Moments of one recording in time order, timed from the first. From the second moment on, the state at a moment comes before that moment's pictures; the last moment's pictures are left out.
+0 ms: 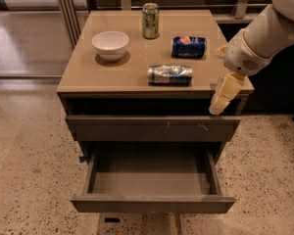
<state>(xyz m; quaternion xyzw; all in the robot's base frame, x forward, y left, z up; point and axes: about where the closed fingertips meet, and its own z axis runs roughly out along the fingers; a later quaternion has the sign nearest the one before) 0.568 -0.185 0.874 -0.61 0.75 0.06 0.23</state>
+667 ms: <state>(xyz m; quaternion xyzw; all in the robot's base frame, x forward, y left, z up) 0.634 -0.150 0.874 -0.65 0.72 0.04 0.23</state>
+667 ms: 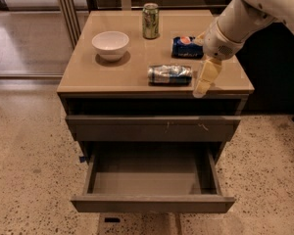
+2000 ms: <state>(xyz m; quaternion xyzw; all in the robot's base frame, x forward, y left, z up) 0.647 -0.115 0.830 -0.65 0.72 0.10 0.22</state>
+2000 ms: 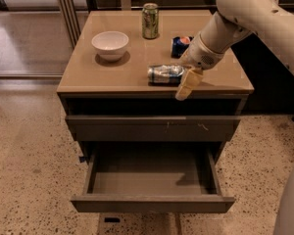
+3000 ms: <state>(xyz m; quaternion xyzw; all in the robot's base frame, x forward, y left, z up) 0.647 -0.114 0.830 -0.65 0.72 0.10 0.22</state>
